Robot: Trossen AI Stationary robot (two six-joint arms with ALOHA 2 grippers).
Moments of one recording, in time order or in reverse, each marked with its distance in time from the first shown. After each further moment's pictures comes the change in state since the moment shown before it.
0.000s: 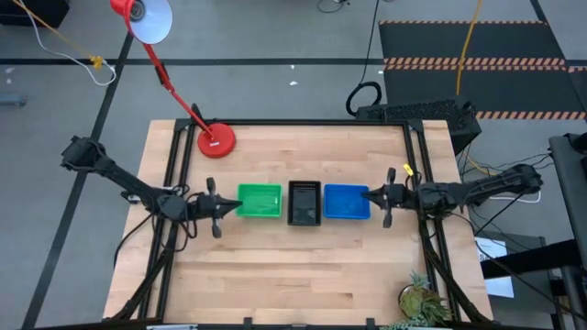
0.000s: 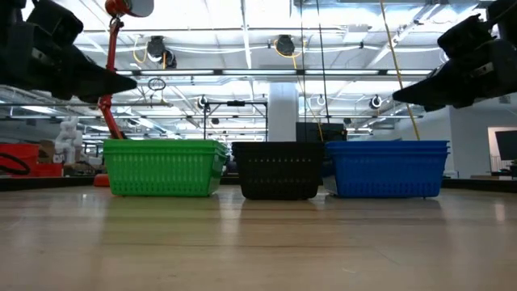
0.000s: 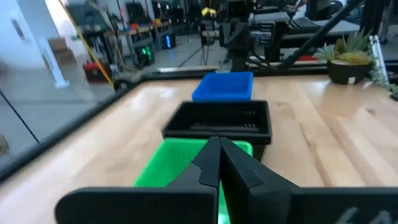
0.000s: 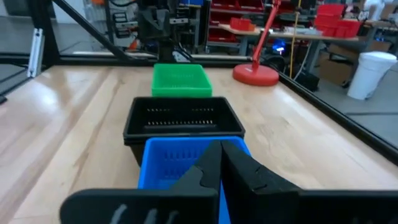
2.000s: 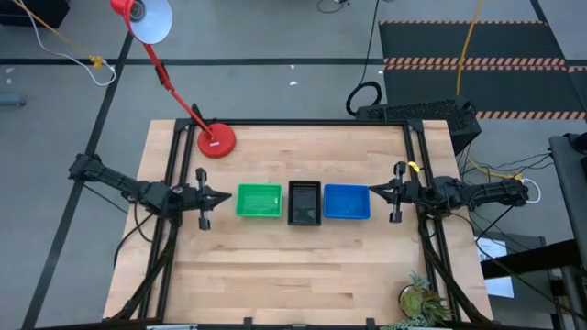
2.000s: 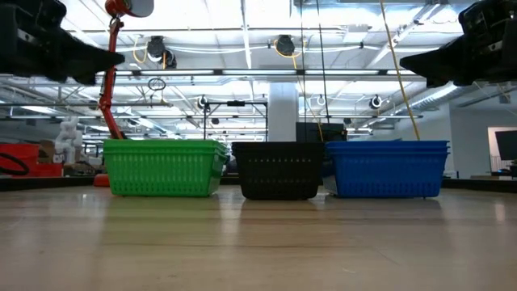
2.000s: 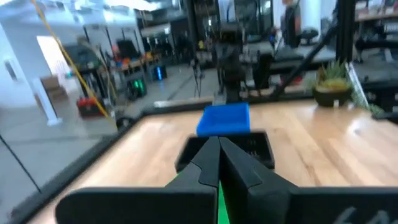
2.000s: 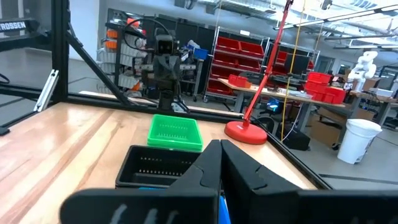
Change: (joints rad) left arm 0.092 -0.571 0.000 -0.436 0.152 0.150; right arm -0.068 -0.323 0.000 -0.083 -0.107 -0.197
